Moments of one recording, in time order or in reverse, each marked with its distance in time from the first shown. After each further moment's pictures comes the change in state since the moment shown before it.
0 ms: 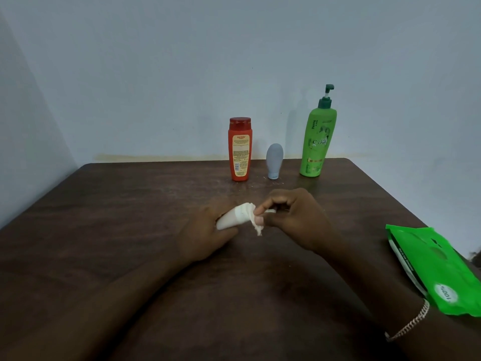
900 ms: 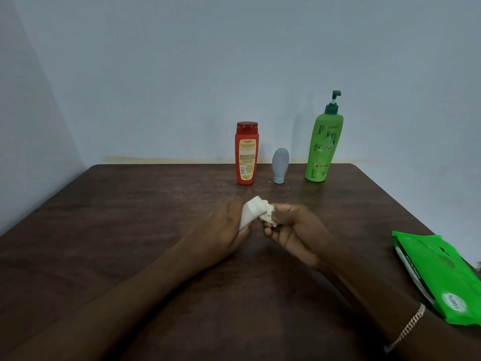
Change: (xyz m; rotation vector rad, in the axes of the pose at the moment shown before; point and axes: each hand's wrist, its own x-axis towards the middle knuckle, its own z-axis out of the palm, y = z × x) left_hand -0.003 0.022 -0.001 0.373 -0.027 0.039; right_hand 0.004 0.012 0.027 1.116 -0.055 0.493
